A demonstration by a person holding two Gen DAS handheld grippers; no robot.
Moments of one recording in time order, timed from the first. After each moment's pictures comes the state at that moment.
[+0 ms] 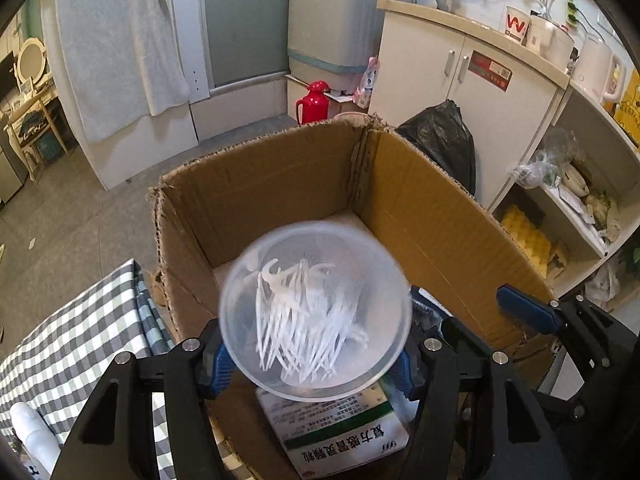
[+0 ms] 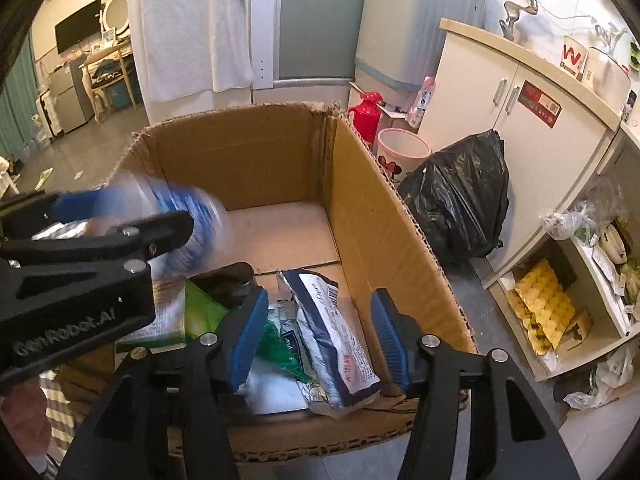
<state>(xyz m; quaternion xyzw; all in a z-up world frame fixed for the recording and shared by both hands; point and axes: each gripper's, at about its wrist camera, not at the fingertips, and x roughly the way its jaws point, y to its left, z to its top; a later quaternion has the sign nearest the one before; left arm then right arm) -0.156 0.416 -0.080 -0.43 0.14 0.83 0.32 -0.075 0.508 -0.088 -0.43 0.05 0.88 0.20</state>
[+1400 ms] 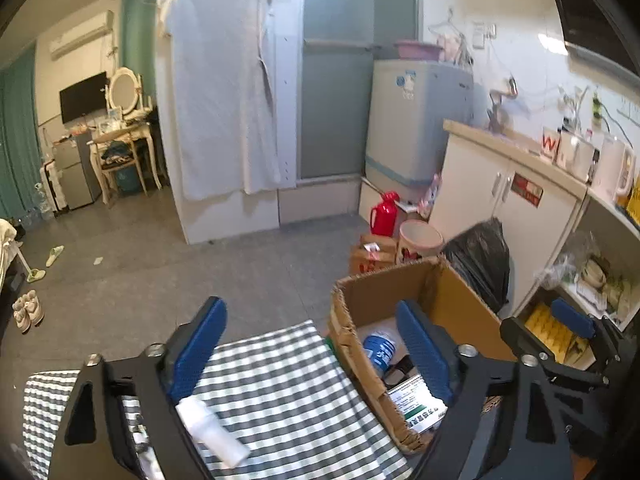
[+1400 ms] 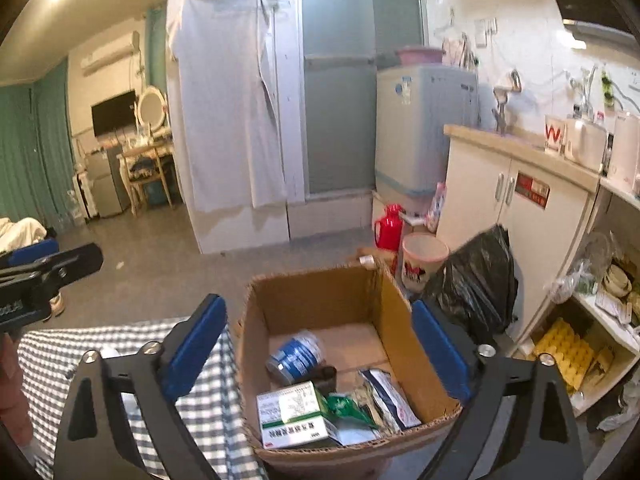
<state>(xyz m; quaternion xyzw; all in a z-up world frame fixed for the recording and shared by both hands) -0.120 0.249 0.070 -0.29 0.05 0.93 0.23 -0.031 0.423 0.051 -0.24 0.06 0.96 0.17</state>
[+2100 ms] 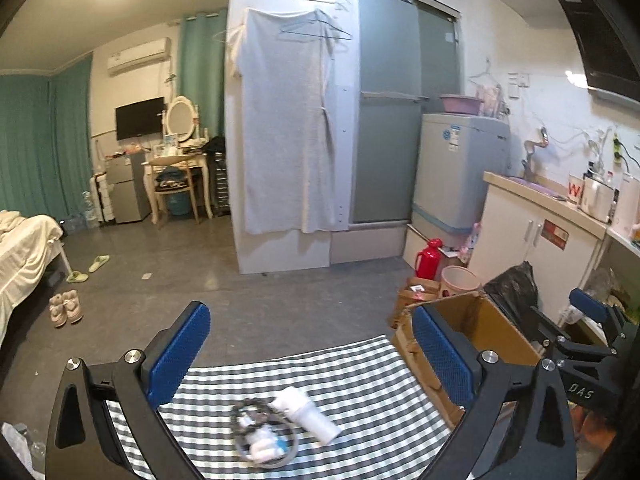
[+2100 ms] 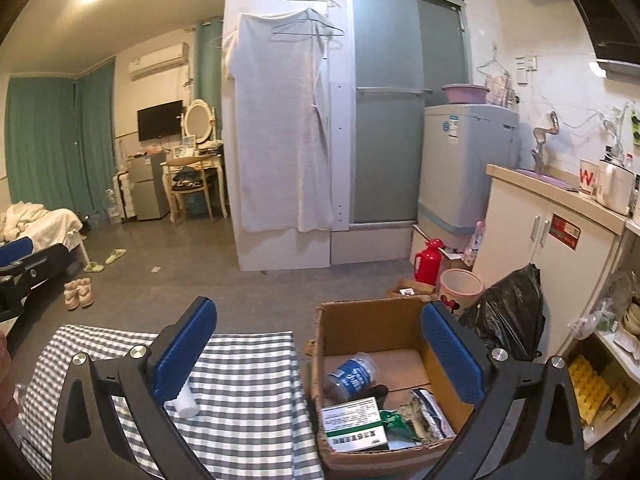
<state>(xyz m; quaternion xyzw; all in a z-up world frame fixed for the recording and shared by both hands) -0.070 0.127 0.105 -0.22 0.02 0.97 0.15 -0.025 0.354 0.078 -0.20 0.02 0.97 0.10</state>
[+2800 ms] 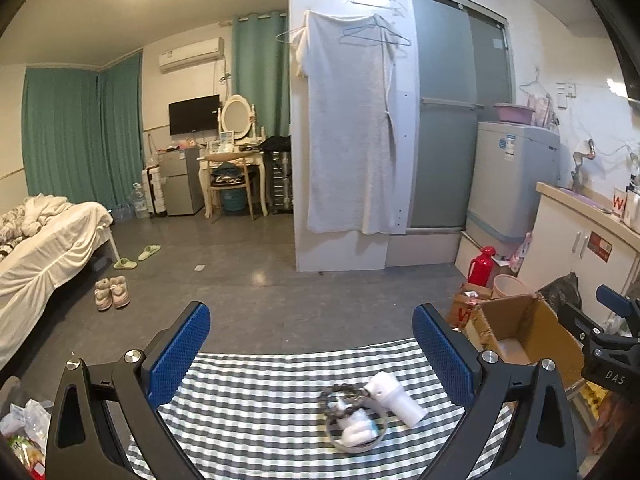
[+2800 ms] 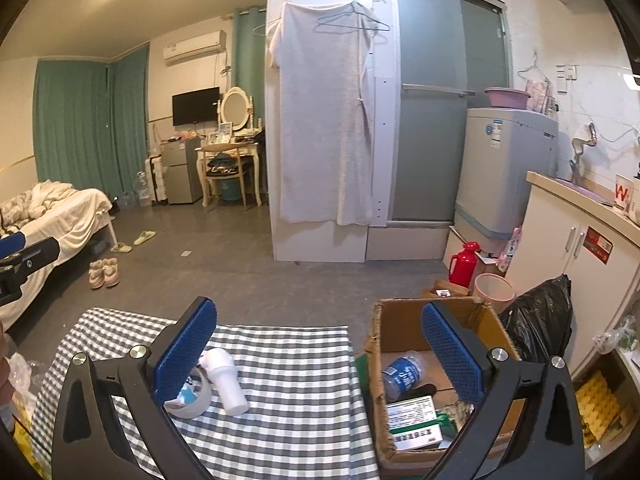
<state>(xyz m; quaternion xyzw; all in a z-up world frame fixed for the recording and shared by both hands) -0.061 0.035 0.093 -0.21 0.02 0.98 0.05 -0.043 0.294 0.069 -0.22 0.00 0.98 0.03</state>
